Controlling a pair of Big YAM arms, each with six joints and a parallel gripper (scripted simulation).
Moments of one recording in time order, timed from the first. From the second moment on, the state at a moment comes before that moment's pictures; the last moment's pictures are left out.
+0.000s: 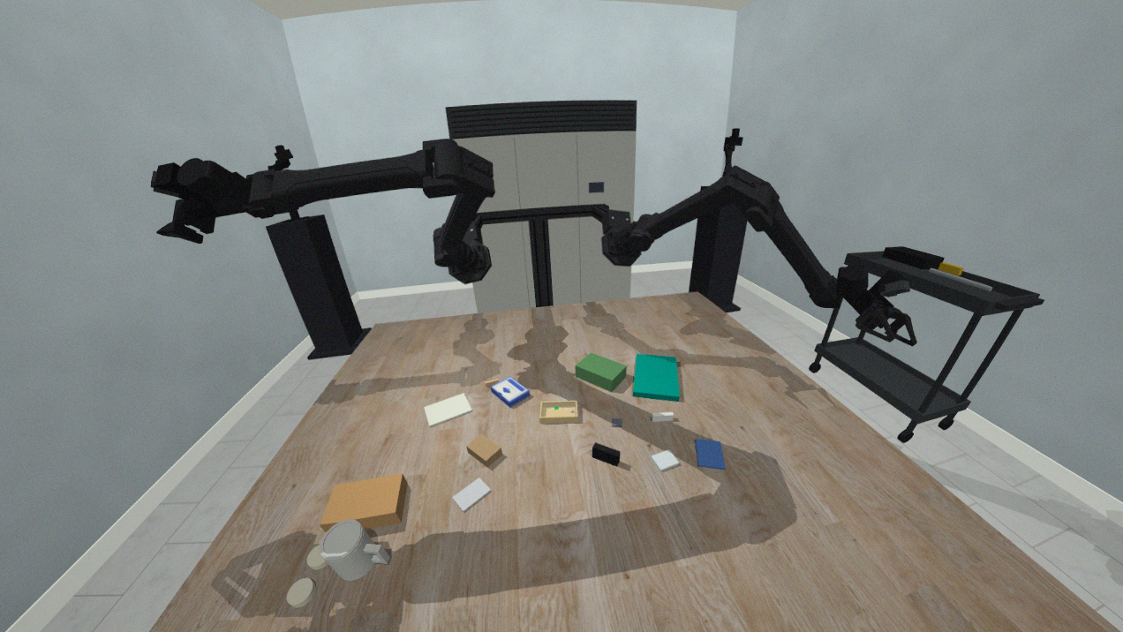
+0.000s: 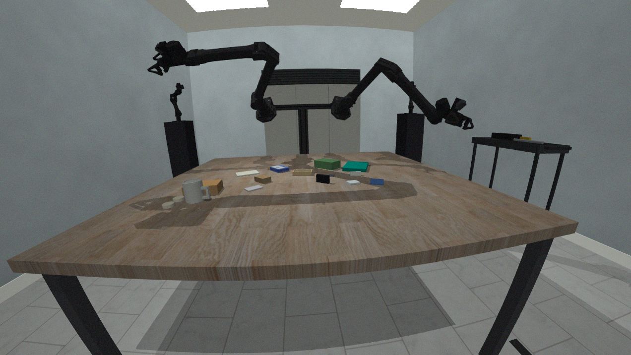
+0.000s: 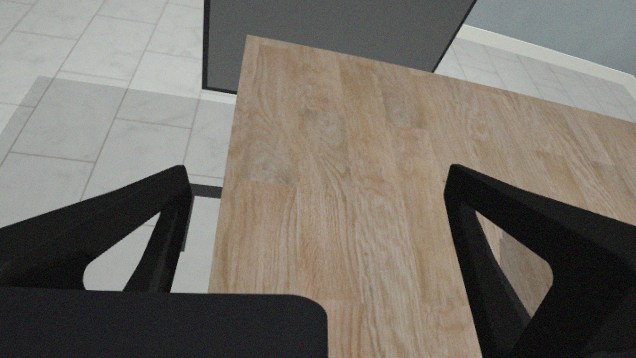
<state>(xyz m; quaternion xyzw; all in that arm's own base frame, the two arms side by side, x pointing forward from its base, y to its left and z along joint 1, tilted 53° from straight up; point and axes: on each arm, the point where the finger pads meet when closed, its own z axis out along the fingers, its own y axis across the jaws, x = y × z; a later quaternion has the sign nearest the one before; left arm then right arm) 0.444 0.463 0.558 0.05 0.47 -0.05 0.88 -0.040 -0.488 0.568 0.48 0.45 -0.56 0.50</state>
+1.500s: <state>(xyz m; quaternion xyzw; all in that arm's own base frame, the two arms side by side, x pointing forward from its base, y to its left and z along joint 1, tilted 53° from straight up) 0.530 -0.021 0.479 0.01 0.71 0.01 0.70 -0.040 -0.488 0.568 0.48 0.45 -0.56 0.50</state>
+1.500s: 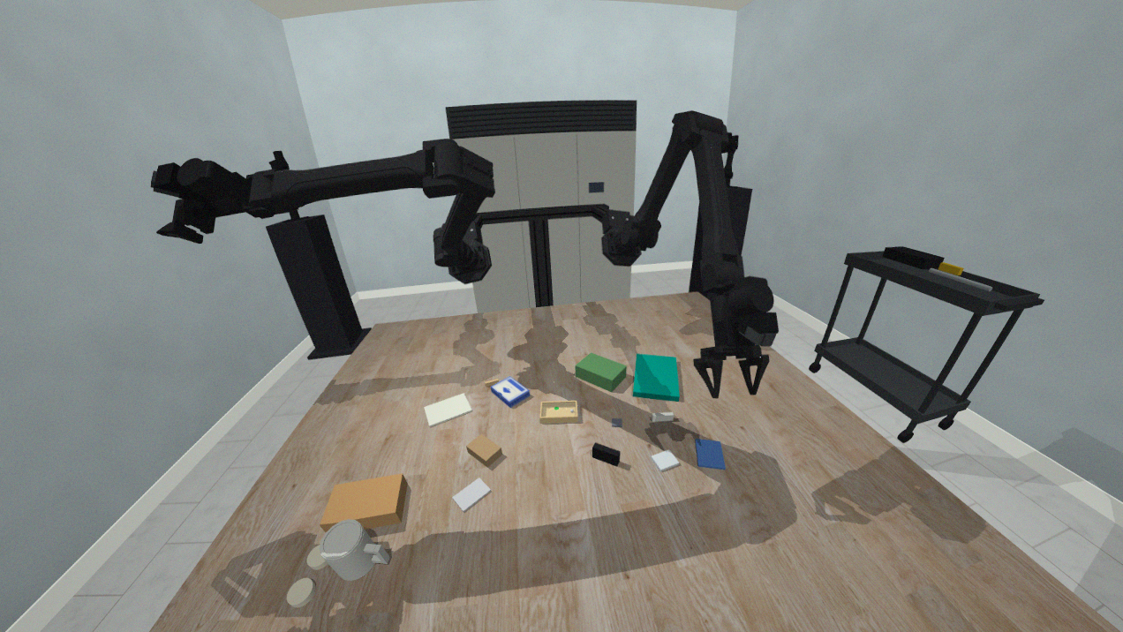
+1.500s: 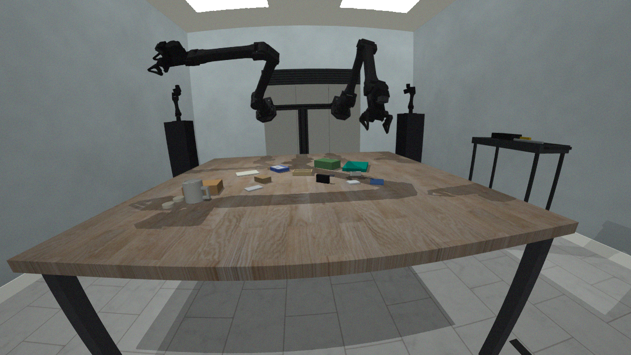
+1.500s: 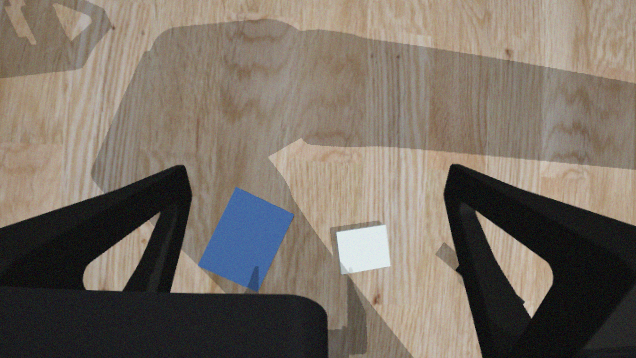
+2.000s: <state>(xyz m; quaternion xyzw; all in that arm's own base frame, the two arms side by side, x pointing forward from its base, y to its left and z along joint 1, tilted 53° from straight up) 0.582 -0.124 0.302 0.24 0.80 0.18 0.52 -0.040 -0.488 0.568 0.48 0.45 -0.56 0.50</state>
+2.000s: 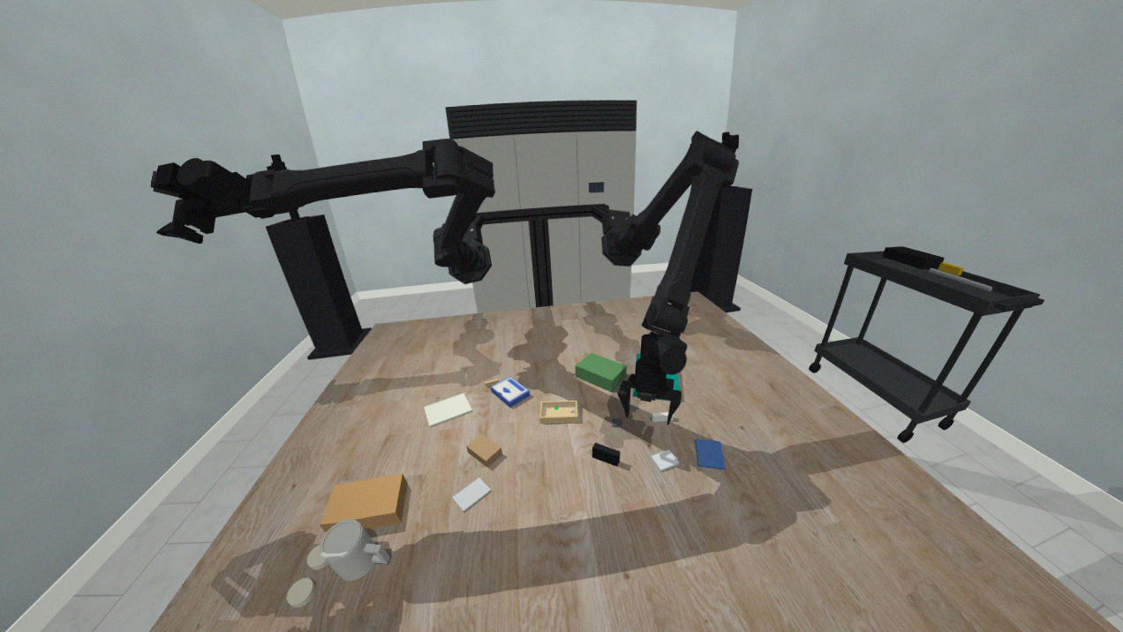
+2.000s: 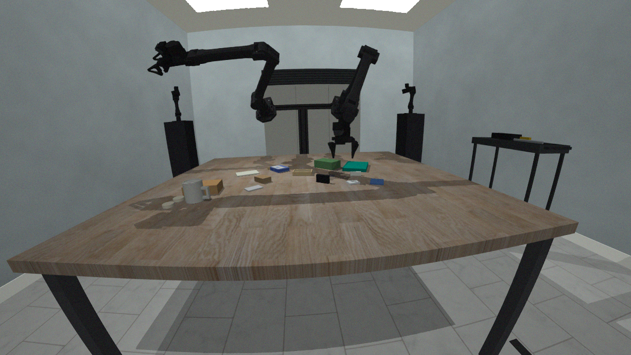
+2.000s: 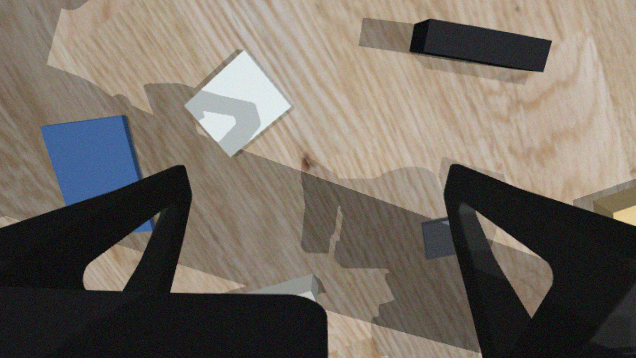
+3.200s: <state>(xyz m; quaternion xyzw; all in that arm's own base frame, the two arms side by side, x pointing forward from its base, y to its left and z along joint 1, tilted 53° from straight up) 0.520 -0.294 0.101 0.67 0.59 0.39 0.22 -0.040 -0.488 0.568 0.48 0.45 -0.56 0.50</state>
